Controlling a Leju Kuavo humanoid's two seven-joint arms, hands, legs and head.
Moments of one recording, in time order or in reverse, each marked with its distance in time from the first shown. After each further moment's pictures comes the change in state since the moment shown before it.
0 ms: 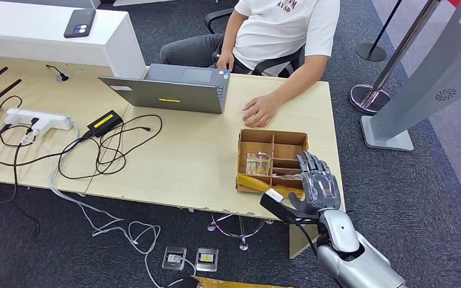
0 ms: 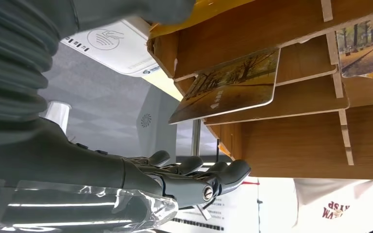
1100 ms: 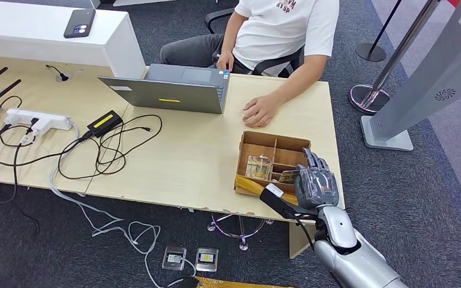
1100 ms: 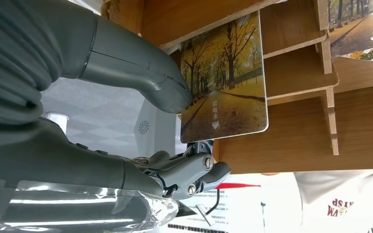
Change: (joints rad) left arm -0.001 0.000 0.000 0.000 0.002 0.005 0.000; right arm -0.026 0.044 -0.002 0.090 -0.054 -0.063 -0.045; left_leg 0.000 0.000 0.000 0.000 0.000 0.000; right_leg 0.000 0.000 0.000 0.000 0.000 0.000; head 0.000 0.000
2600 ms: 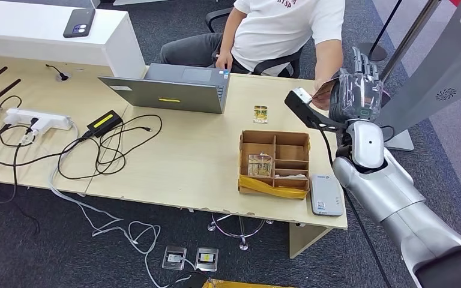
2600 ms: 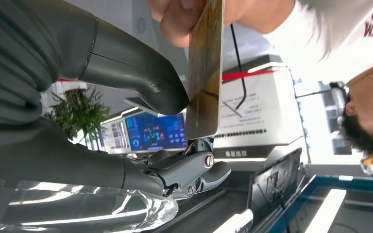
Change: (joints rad) left arm -0.049 -0.006 -0.031 0.000 -0.181 -0.048 0.100; right arm -0.442 0.065 -0.065 0.195 0.088 -0.064 0.107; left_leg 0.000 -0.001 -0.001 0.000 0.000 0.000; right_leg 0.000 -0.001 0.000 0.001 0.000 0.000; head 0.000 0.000
